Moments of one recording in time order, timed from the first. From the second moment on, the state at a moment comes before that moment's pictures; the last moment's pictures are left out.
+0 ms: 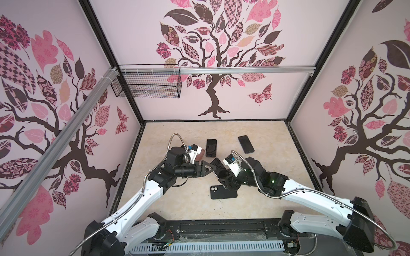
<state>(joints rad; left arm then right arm) -0.52 1.05 0.78 -0.27 0.73 -0.74 0.91 1.12 0.79 -0.26 -0.11 0.19</state>
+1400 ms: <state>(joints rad) -0.51 1.01 0.78 -0.29 0.68 -0.74 0.96 0.99 0.78 -0.29 -0.04 0.26</state>
